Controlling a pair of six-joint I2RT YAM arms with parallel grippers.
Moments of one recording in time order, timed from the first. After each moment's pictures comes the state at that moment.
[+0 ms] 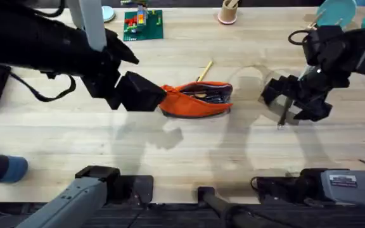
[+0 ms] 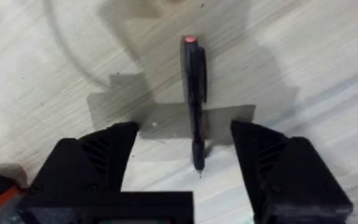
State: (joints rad) left arm -0.08 1.08 1.31 -1.34 0.55 0.65; right arm -0.03 1.51 0.88 -0.89 0.08 0.60
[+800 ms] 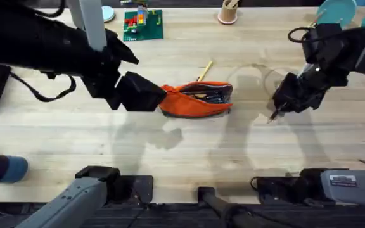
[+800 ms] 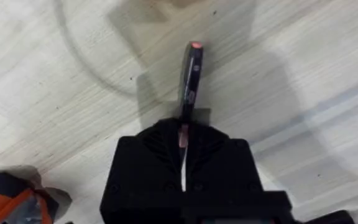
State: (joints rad) left arm -0.08 1.08 1.31 -1.34 0.55 0.65; right arm -0.02 1.52 0.88 -0.87 0.07 0.60
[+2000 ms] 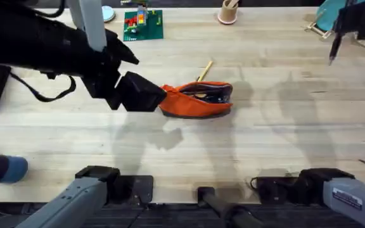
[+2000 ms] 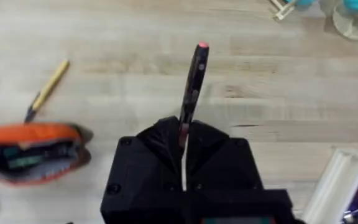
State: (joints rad) left arm -0.08 1.08 1.31 -1.34 0.55 0.65; right arm 0.02 1.16 1.43 -1.14 0.09 -0.06
